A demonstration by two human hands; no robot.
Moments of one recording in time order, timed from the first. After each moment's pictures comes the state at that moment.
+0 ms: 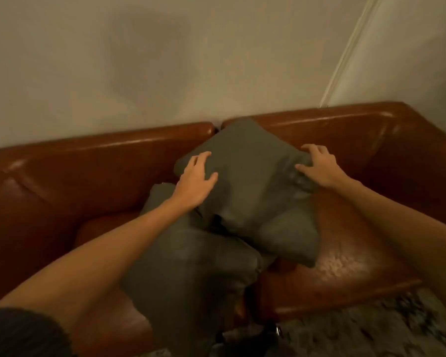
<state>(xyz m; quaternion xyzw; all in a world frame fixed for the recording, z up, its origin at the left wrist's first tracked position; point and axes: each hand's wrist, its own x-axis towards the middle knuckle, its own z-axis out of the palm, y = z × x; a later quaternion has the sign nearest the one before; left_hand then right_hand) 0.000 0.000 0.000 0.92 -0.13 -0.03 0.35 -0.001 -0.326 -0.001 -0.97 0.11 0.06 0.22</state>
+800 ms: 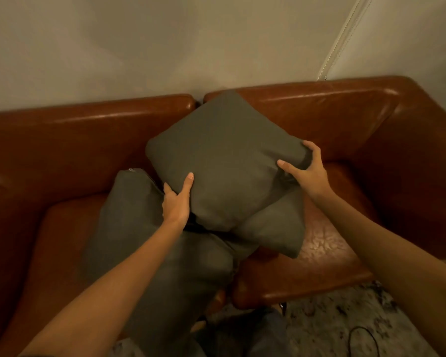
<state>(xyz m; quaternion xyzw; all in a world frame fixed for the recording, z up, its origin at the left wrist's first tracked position) -0.005 -0.043 -0.100 0.74 0.29 -0.12 0.59 -0.008 -0.338 -0.054 -0.83 0.21 -0.02 0.52</state>
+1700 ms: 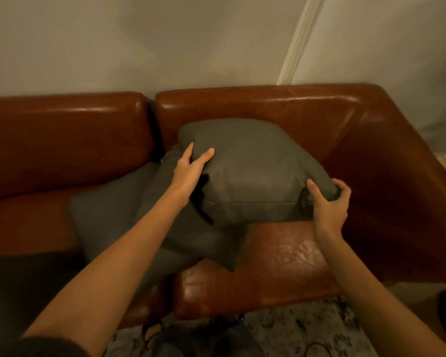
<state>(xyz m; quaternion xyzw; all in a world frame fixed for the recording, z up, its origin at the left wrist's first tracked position) 0.046 -0.266 -0.062 0.69 0.16 -0.15 0.69 -0.057 -0.531 -0.075 -0.71 0.38 -0.19 0.56</state>
